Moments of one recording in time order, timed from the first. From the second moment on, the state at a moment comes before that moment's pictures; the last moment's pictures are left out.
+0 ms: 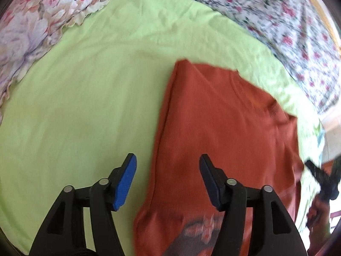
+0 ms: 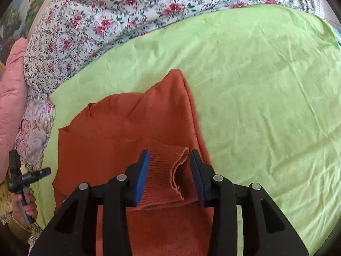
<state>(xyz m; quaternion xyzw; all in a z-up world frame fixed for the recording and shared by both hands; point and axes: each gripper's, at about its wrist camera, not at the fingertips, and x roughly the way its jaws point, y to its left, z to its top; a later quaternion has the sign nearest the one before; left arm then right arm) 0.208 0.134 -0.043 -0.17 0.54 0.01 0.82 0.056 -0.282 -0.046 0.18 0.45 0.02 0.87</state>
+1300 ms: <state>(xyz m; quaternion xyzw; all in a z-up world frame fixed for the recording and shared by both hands) 0.291 0.124 -0.070 -0.14 0.54 0.07 0.83 0.240 -0.249 -0.030 0.01 0.51 0.15 0.85</state>
